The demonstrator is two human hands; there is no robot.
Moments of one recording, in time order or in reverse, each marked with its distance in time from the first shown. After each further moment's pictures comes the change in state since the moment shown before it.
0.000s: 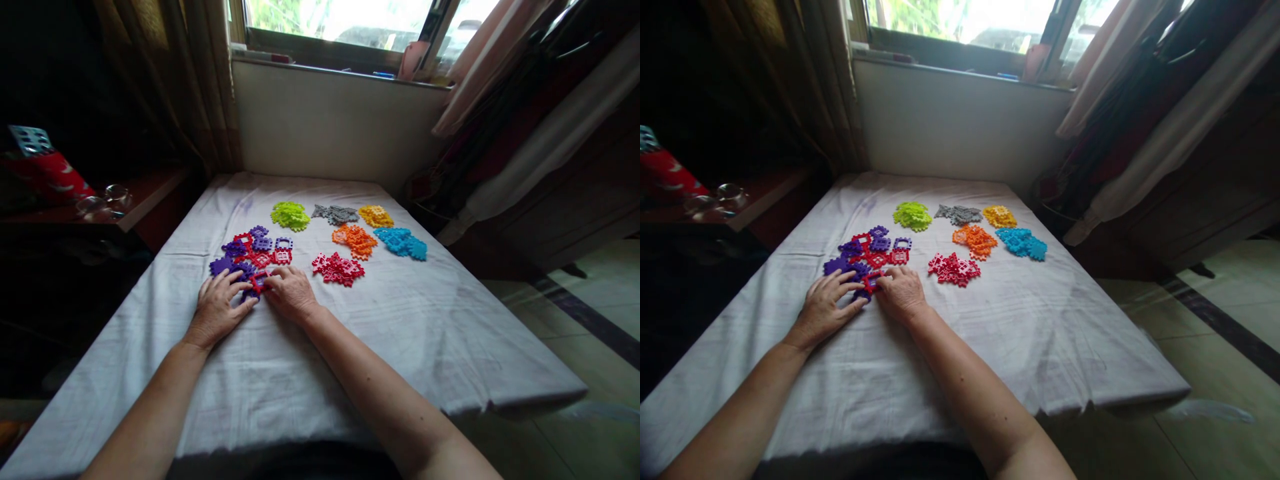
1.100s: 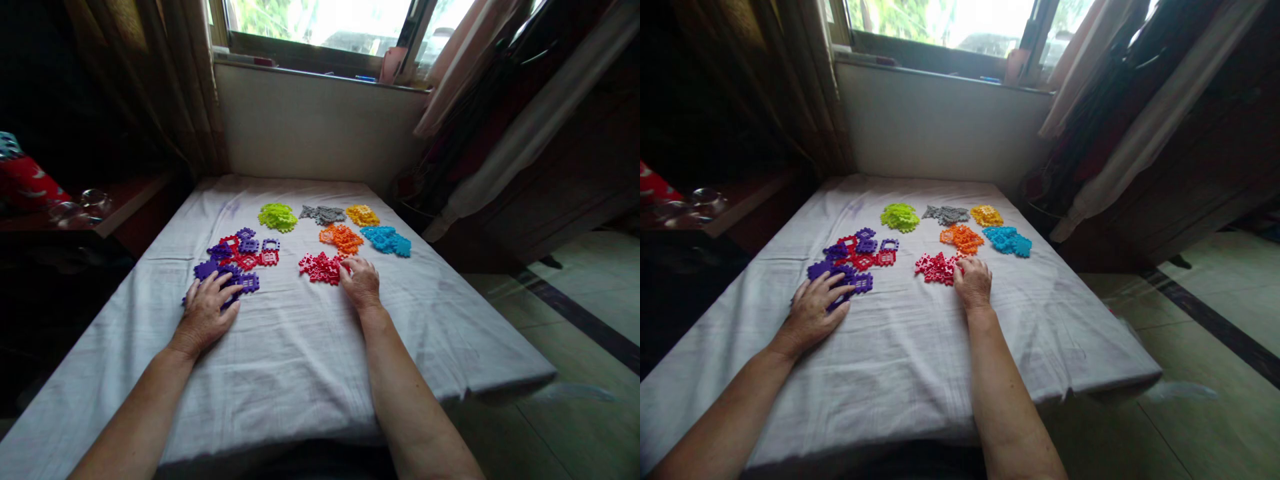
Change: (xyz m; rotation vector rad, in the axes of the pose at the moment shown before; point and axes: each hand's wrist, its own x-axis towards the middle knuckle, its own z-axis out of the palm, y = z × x) left_hand -0.001 0.009 0.000 0.115 -0.055 0.067; right_hand -0.071 0.137 -0.033 -0.023 0.386 0.615
